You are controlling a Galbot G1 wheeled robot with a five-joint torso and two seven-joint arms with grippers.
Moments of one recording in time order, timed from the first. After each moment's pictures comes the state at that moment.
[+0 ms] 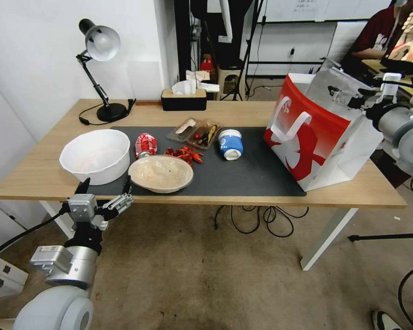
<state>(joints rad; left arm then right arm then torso) 1.68 -1.40 -0.69 -2.39 -0.29 0.15 -0.04 -0.70 0.67 0.50 1.86 1.11 -0.53 0.27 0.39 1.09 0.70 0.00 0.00</state>
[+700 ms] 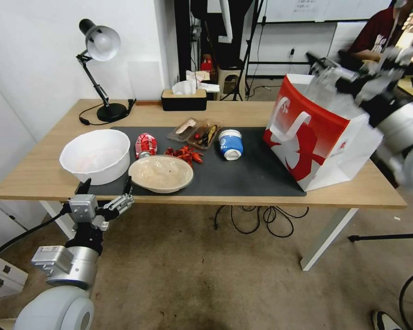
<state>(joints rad) 1.68 -1.40 -0.68 -2.38 -0.29 0.15 -0.04 -0.98 0.71 0.62 2.23 1.15 -0.26 0.04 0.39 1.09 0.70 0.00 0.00</state>
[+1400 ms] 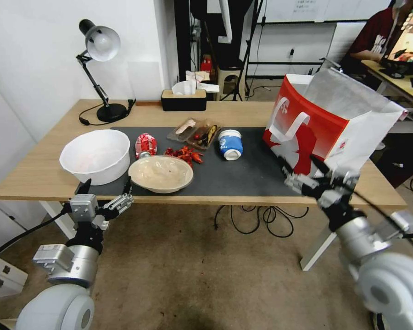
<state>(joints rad) 1.67 -1.40 -0.68 -2.37 -0.30 0.15 -0.04 -1.60 1.09 0.63 2.32 0.70 -0.13 0.03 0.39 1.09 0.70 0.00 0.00</state>
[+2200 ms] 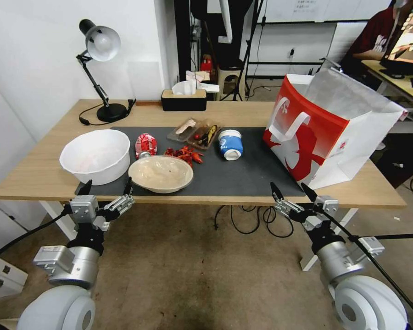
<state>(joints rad) 1.68 -1.40 -0.68 -2.37 -0.31 0.14 -0.03 -1.59 1.13 0.53 2.25 0.60 -0.11 0.04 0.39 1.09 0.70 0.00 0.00</state>
